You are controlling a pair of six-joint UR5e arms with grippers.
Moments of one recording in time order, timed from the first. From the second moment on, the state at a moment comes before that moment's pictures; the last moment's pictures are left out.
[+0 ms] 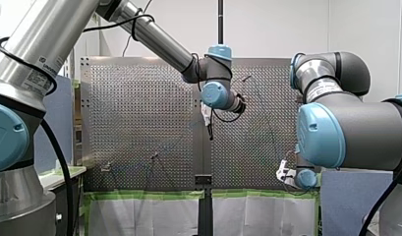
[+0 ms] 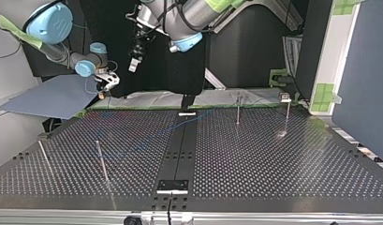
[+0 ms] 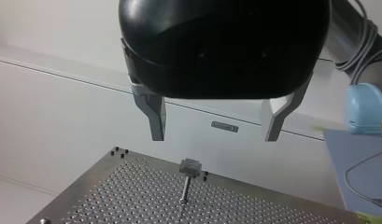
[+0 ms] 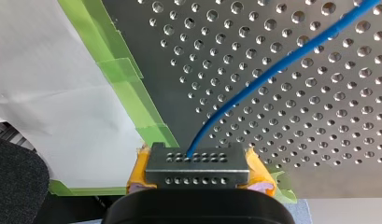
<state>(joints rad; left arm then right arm) -0.97 -2.01 -1.64 -2.68 -2.04 -1.85 1.63 -0.46 1.49 -0.68 1.47 1.86</state>
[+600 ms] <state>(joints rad) -0.97 -2.01 -1.83 -2.49 -2.04 -1.85 1.63 -0.46 1.49 -0.68 1.47 1.85</state>
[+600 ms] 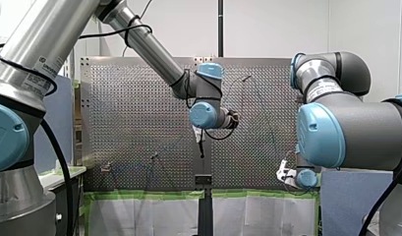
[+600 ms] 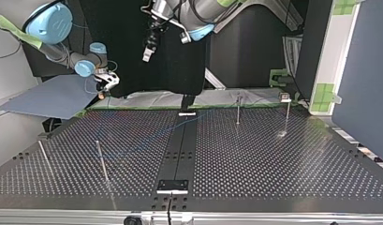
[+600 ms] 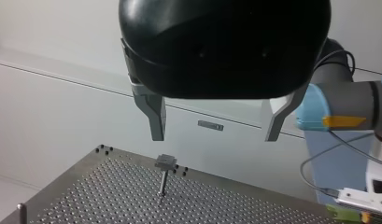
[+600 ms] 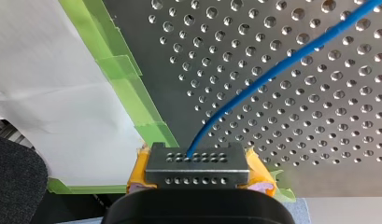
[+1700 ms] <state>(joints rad) -0.97 -2.01 -2.17 -2.15 -2.04 -1.85 1.63 -0.46 1.49 -0.68 1.47 1.82</state>
